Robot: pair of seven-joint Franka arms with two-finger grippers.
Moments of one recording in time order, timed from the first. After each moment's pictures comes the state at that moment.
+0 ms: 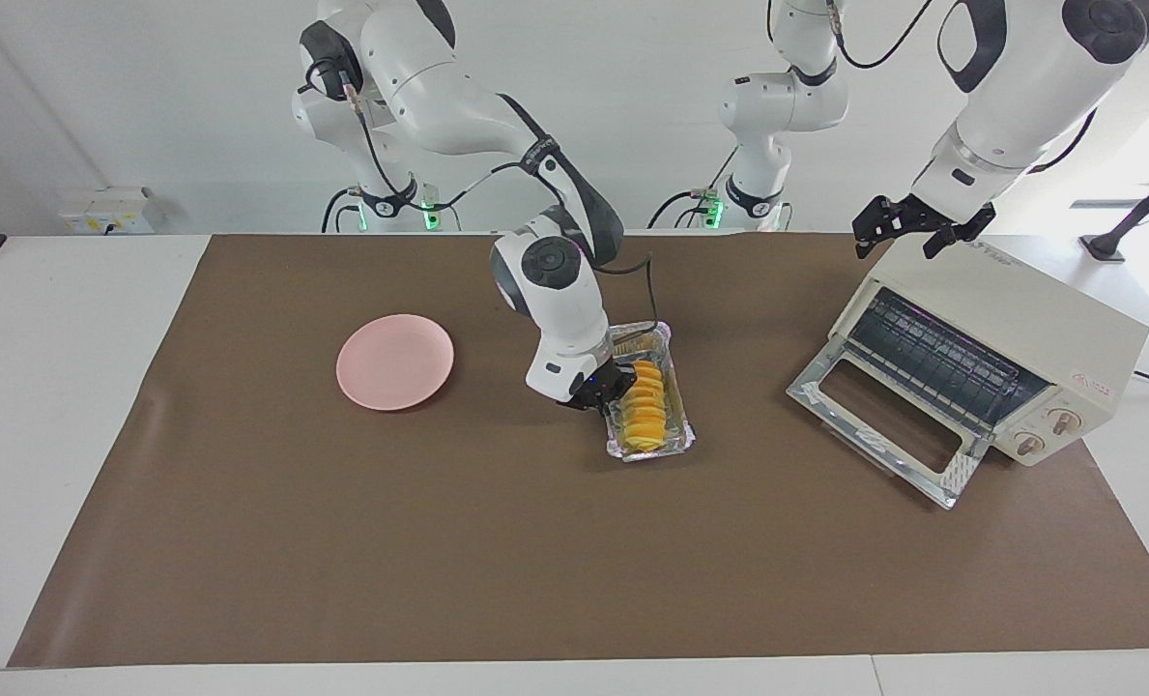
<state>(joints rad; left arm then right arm) -0.05 -0.02 -0.04 -1.63 0.00 1.44 0.00 0.47 0.55 0.13 -1.61 0.13 2.30 0.32</state>
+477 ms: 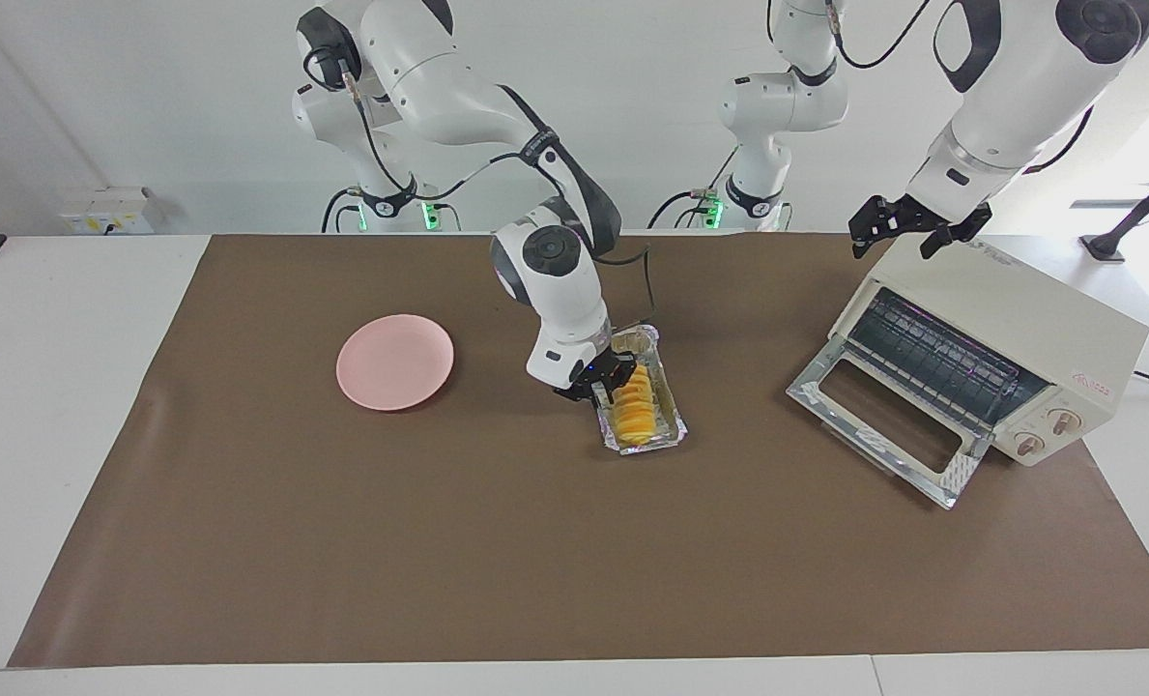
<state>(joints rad) -0.05 -0.02 -0.05 -1.63 0.00 1.44 0.00 0.48 0.51 0.13 -1.65 0.13 2.31 0.33</state>
